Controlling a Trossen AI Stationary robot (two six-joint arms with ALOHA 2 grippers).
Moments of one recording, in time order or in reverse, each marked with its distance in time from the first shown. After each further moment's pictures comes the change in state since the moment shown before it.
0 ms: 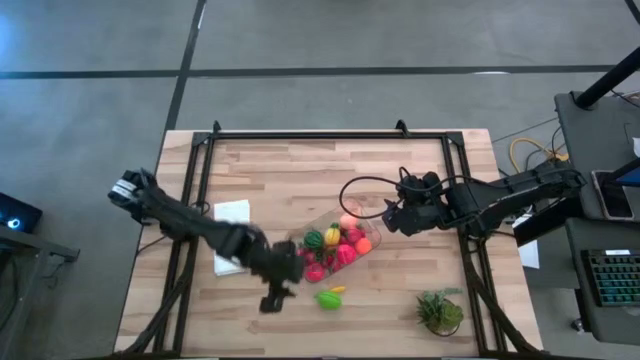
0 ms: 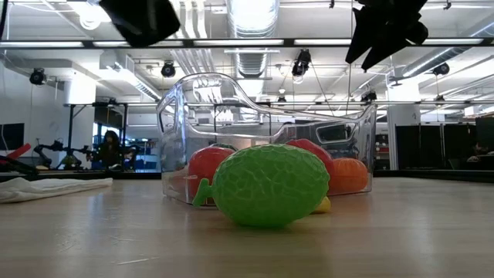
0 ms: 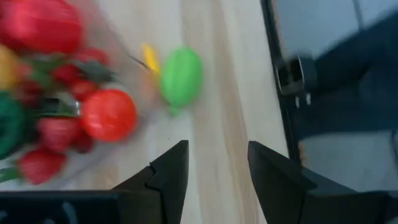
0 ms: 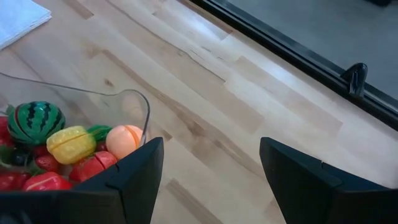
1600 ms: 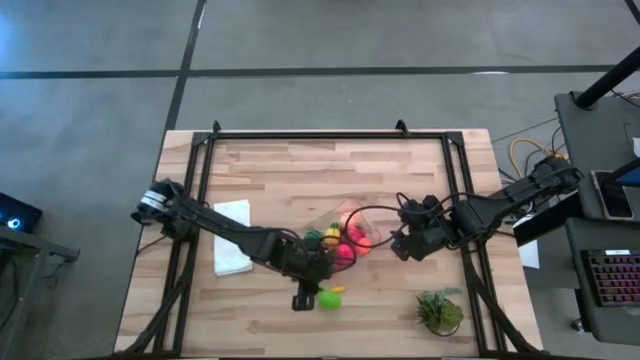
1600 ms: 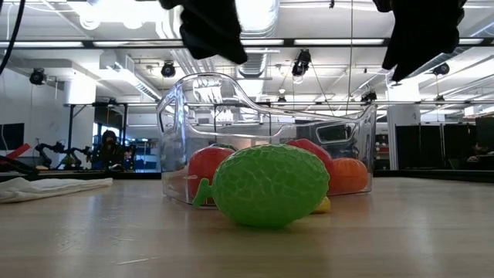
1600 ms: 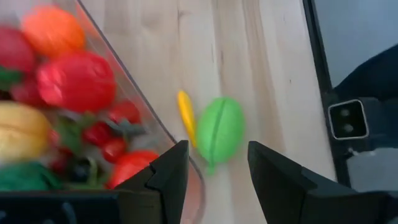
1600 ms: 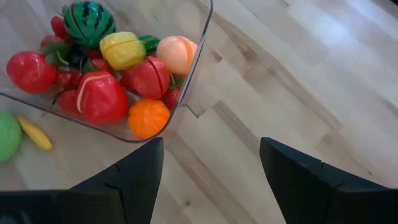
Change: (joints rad) left arm 0.050 0.251 0.226 -0.019 -0.082 0.076; right arm 0.174 0.000 -0.072 -0.009 -0.211 0.116
